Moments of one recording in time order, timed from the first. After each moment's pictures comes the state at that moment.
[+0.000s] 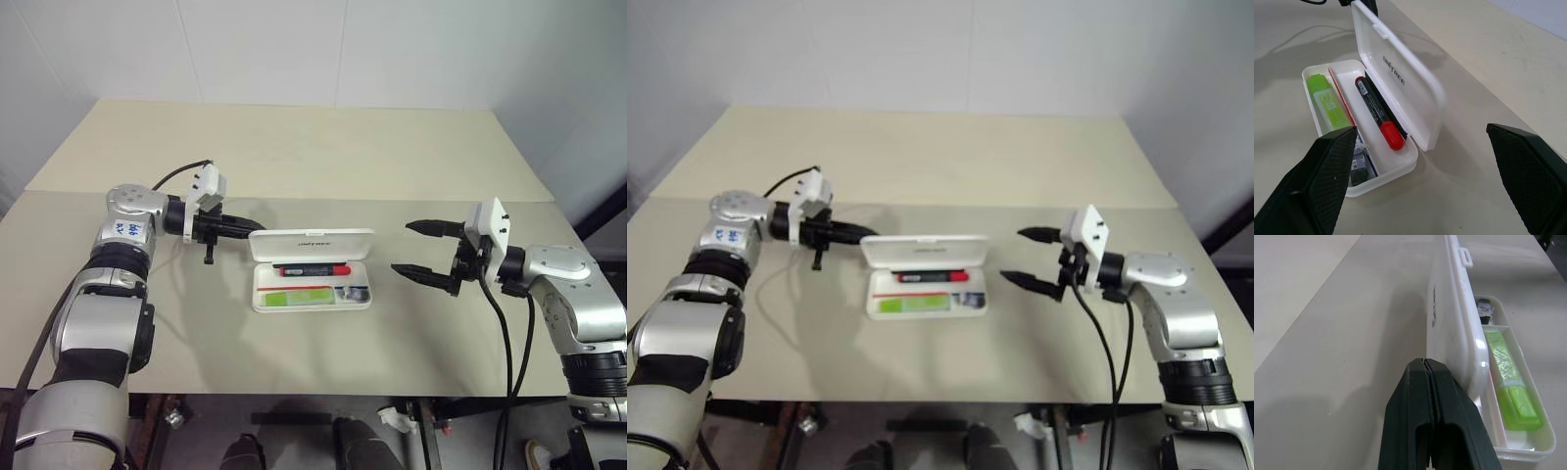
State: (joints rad) left arm -1.19 0.61 -0.15 1.13 -0.20 -0.17 -1.50; right arm -0.50 -0.70 -0.09 0.01 0.42 0.28 1.13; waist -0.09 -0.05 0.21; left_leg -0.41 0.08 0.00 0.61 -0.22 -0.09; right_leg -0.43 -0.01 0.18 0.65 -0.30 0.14
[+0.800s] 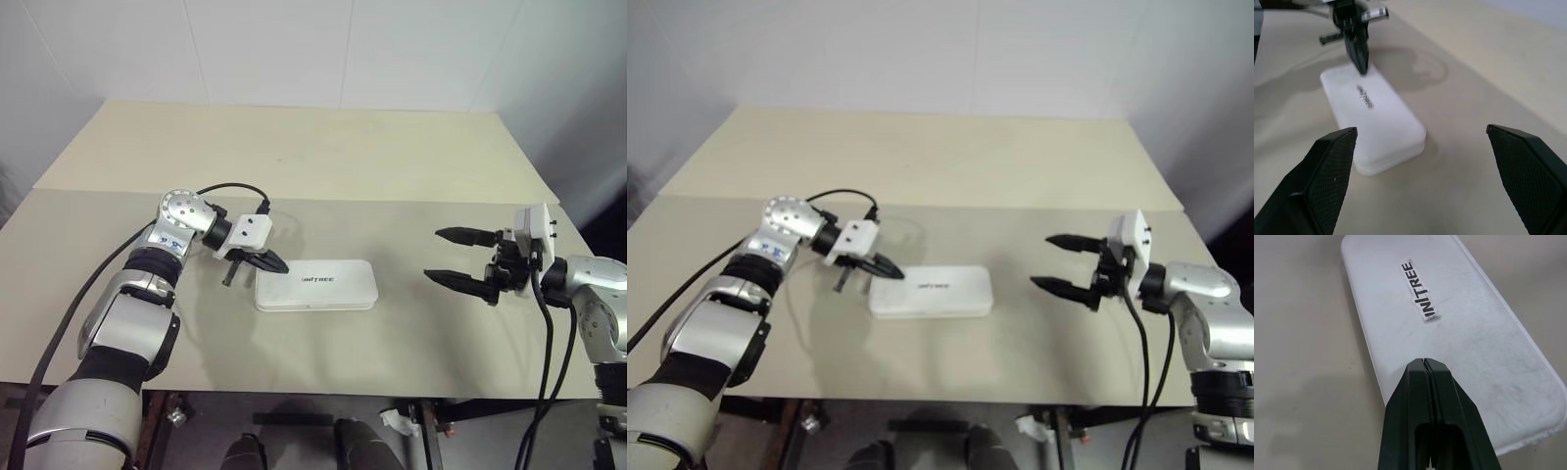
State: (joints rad) left arm -1.19 0.51 -0.33 1.16 0.00 -0.56 -1.50; right arm -0.41 -0.80 -0.20 0.10 0.54 0.28 1.28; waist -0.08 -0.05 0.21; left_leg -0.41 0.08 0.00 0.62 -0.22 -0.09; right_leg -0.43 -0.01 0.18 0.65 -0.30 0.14
